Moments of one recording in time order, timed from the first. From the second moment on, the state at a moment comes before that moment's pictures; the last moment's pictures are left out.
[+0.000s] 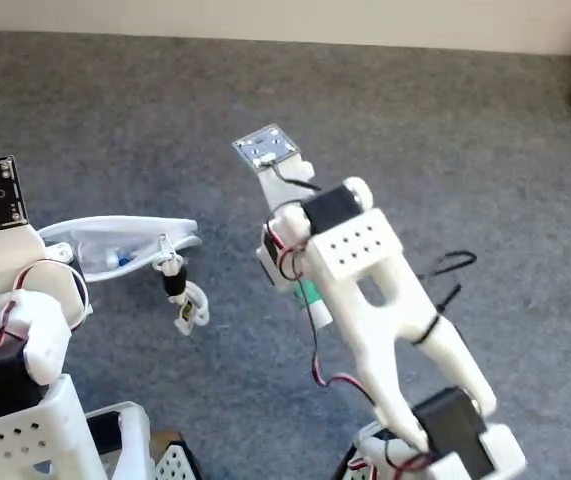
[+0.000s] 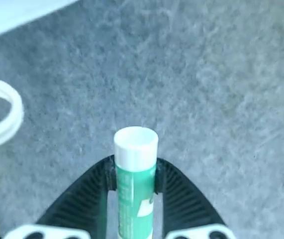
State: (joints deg) left arm -22.8 -60.7 35.0 78.7 2.5; right arm -32.9 -14.9 12.4 83.4 6.2
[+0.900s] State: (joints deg) left arm -22.8 -60.7 35.9 78.7 2.5; right arm -39.9 -49.0 40.6 57.0 -3.0
